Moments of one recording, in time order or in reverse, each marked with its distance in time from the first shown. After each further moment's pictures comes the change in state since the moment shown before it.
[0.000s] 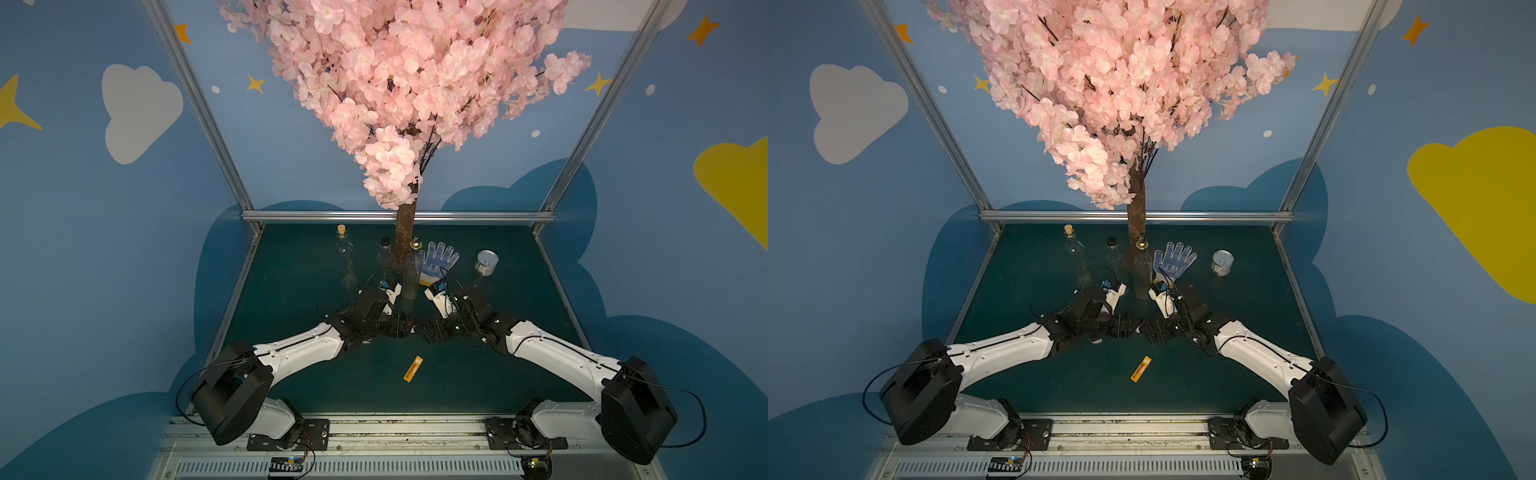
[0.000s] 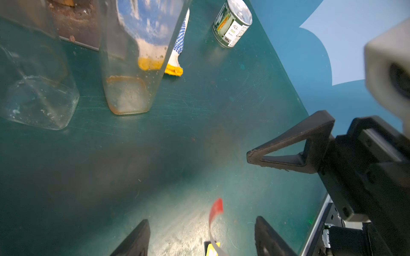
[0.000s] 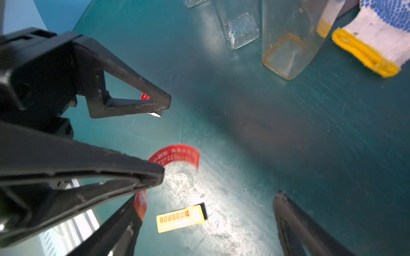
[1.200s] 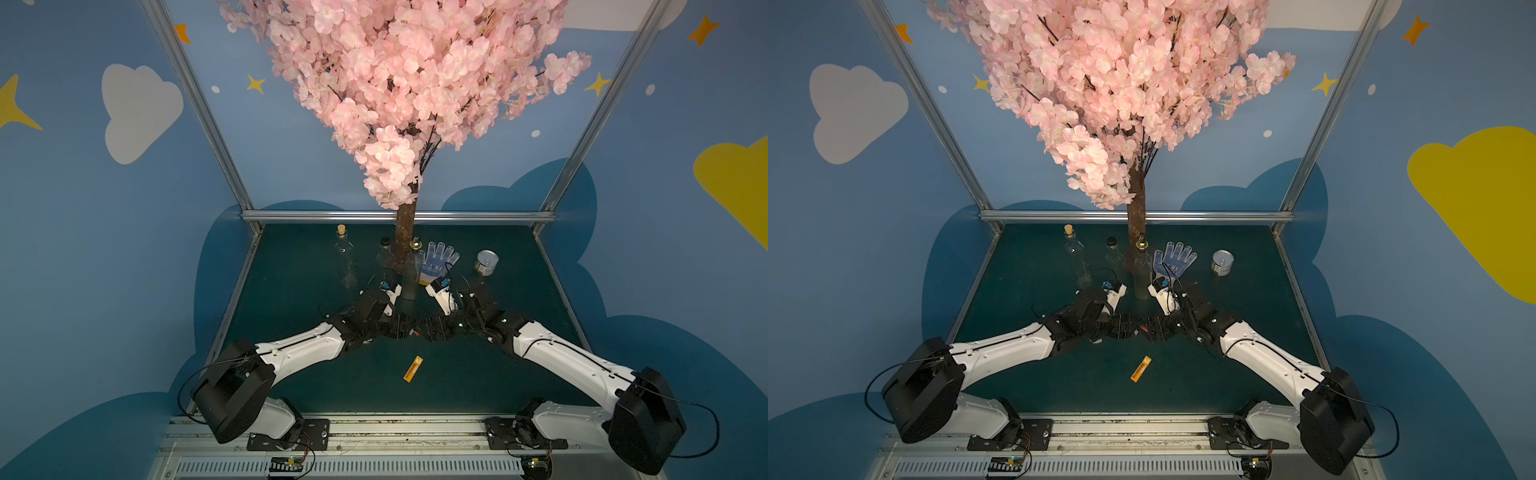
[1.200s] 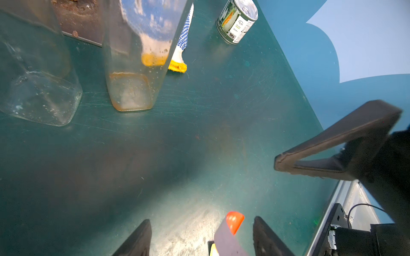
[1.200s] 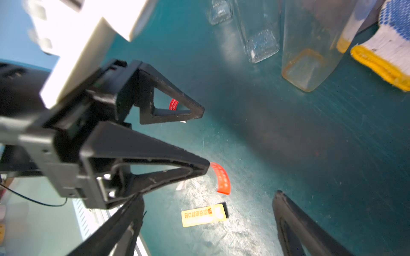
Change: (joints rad) left arm -0.005 0.011 0.000 -0.011 -0.017 0.000; right arm -0.011 -0.067 0.028 -0.024 -0.084 0.045
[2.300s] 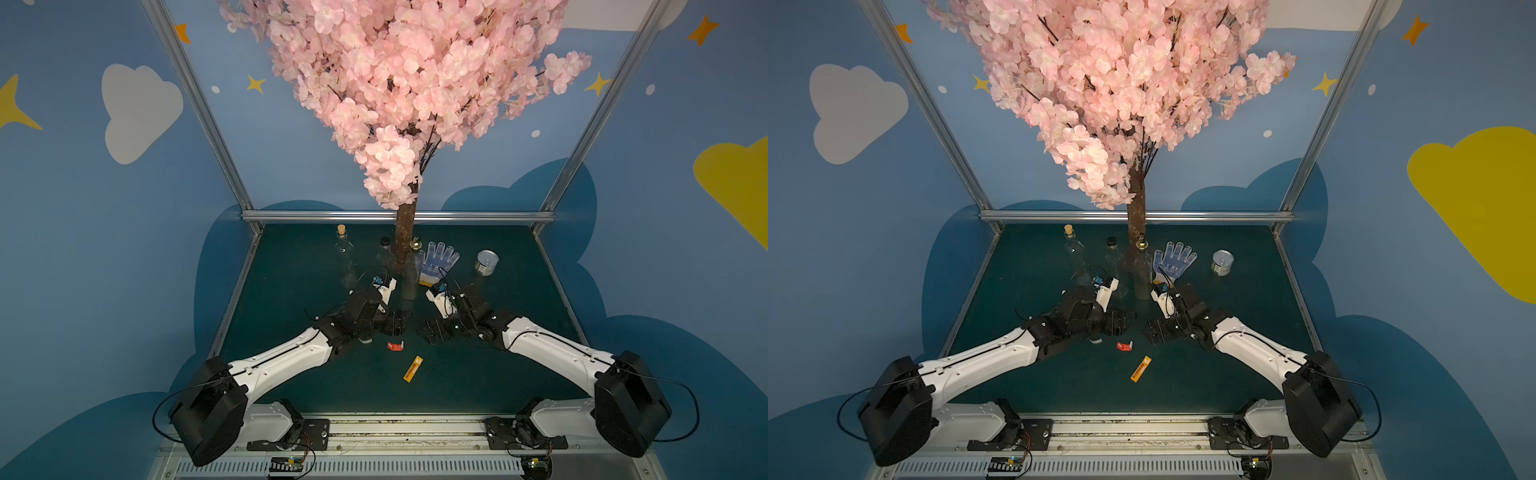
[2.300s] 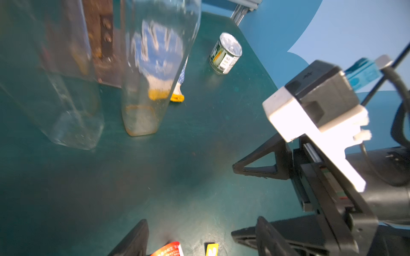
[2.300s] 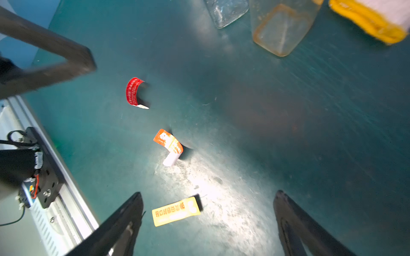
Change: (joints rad) left arm 0.000 -0.163 -0.002 -0.052 -0.077 0.041; right arm -0.008 0.095 0.004 -0.066 0.114 -0.014
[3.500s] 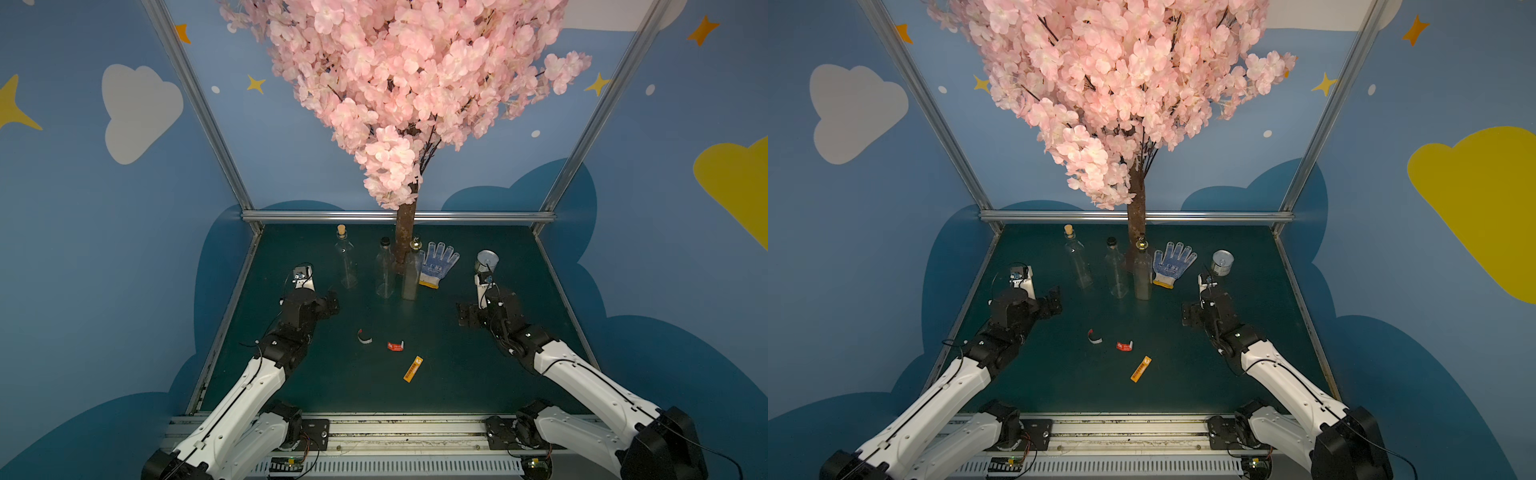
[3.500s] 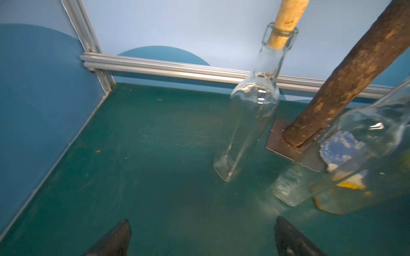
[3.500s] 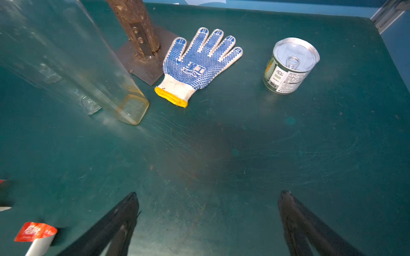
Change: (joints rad) left arm 0.440 -0.389 -0.212 -0.062 -0.446 0.253; right arm -0.171 -0.283 -0.170 0.127 0.497 -0.019
